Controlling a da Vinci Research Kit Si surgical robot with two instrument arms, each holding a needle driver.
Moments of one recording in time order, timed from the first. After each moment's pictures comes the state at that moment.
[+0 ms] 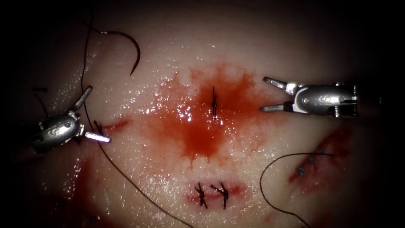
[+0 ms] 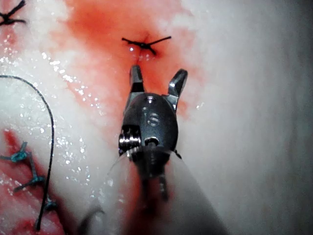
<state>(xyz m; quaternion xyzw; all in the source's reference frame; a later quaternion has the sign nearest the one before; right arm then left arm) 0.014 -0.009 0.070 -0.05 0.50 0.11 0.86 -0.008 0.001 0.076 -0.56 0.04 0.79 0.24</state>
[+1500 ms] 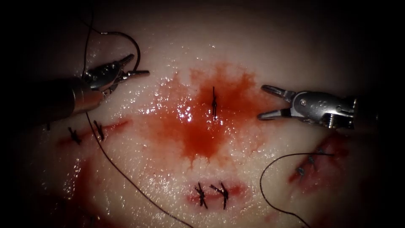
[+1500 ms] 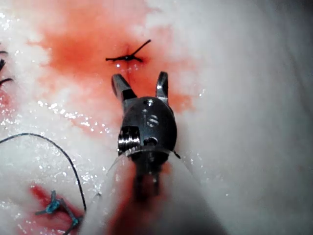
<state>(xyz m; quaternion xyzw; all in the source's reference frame) 0.015 -0.010 0.070 0.04 0.48 0.26 0.84 -0.011 0.009 0.090 -0.40 -0.07 0.78 0.48</state>
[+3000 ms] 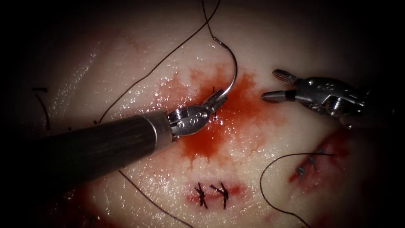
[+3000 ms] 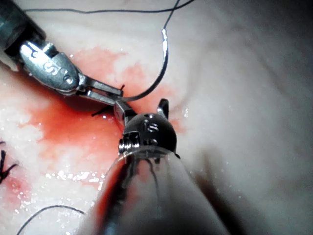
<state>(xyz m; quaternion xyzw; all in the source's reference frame) 0.016 -0.007 0.064 -0.02 0.38 0.45 0.81 -0.033 0.001 0.082 -0.37 0.20 0.88 0.23</state>
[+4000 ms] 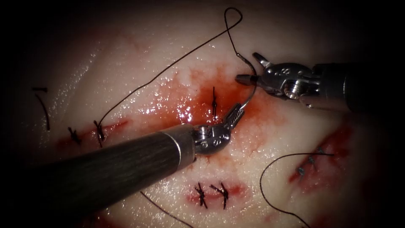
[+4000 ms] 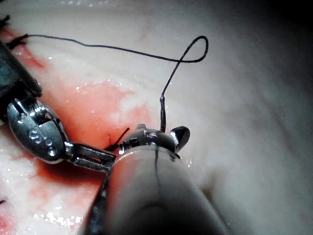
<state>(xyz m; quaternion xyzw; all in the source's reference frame) 0.022 -0.005 0.067 -0.11 0.27 0.43 0.86 -0.036 -0.002 0.081 -0.33 0.33 0.88 0.14</state>
